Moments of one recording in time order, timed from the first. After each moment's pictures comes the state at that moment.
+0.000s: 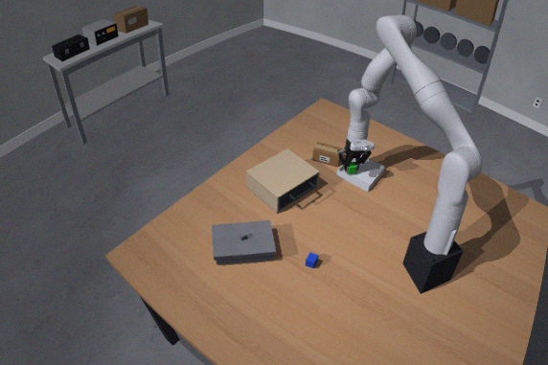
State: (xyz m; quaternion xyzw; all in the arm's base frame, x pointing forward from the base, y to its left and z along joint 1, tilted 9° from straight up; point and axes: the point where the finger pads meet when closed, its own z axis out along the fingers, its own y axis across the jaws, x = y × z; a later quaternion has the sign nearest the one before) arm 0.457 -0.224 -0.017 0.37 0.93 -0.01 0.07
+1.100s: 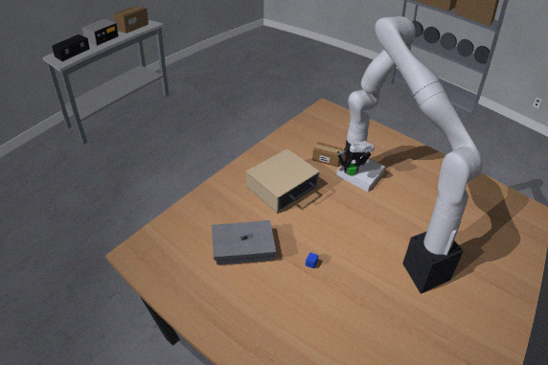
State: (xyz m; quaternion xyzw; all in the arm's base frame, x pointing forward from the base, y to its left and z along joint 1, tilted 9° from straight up) arm 0.459 -0.225 -0.024 0.37 0.93 -0.01 0.07
